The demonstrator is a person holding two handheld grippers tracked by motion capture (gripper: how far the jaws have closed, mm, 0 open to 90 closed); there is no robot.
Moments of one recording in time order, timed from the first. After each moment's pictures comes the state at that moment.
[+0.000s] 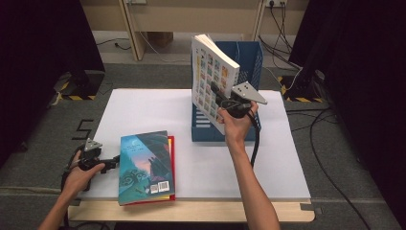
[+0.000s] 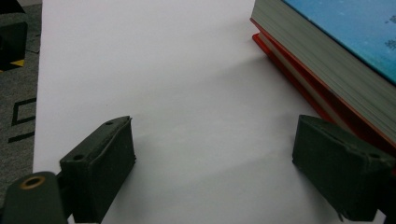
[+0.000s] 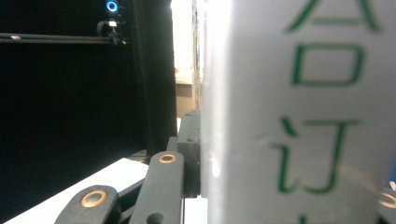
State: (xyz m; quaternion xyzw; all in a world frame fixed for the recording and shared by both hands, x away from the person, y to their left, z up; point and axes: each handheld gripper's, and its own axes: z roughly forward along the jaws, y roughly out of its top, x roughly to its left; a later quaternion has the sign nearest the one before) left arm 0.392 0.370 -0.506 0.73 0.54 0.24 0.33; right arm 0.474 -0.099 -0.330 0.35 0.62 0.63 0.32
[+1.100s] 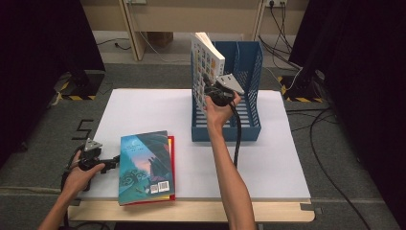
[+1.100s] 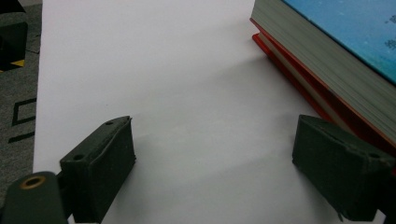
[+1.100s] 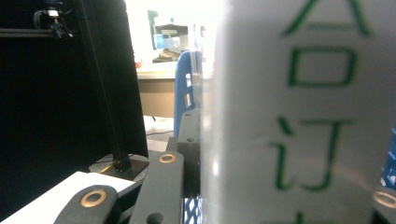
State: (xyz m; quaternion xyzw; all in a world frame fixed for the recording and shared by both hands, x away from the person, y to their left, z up) left arm 0.392 0.370 -0.506 0.73 0.54 0.24 0.33; right arm 0.532 -0.057 -0.354 0.42 0.59 0.60 0.35
